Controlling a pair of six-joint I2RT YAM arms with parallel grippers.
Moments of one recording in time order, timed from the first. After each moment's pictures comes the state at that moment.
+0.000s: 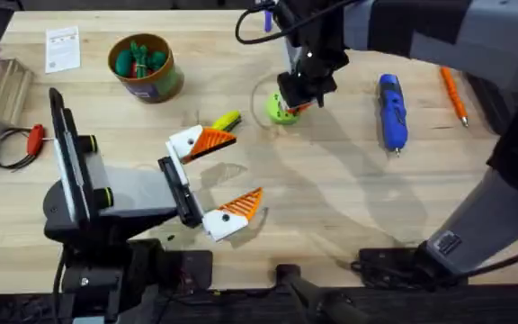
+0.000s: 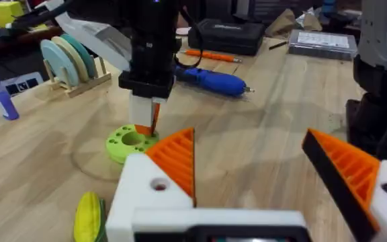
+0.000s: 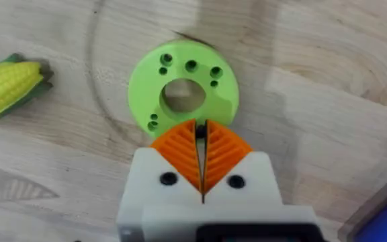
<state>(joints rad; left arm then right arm) 0.06 0.01 0.01 -0.13 1.17 0.11 0.53 1.96 1.49 -0.93 0.05 0.21</state>
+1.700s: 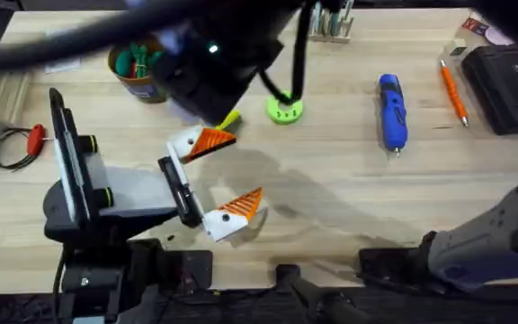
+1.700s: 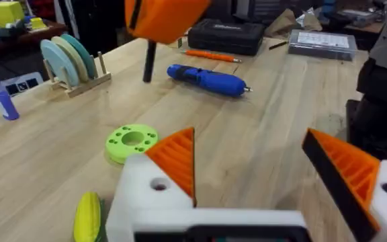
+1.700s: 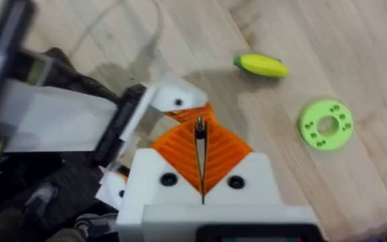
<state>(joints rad) 0.06 0.01 0.01 -0.13 1.17 0.11 1.04 1.85 2.18 -1.42 0.01 0.04</state>
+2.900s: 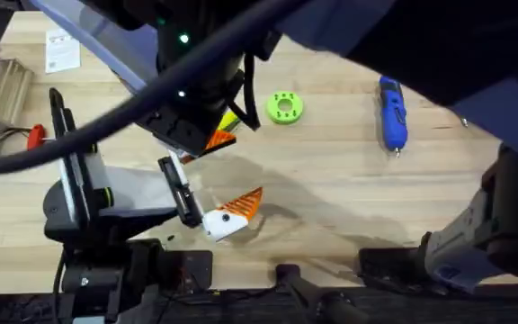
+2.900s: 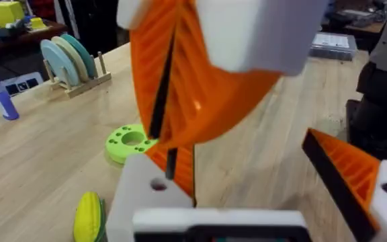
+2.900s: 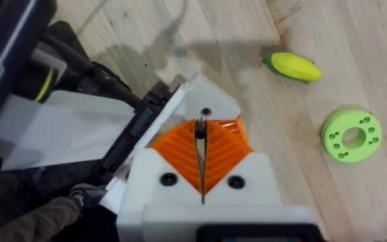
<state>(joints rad) 0.06 0.01 0.01 -0.13 1.17 0.11 1.10 1.95 2.18 -1.43 -0.03 -0.01</state>
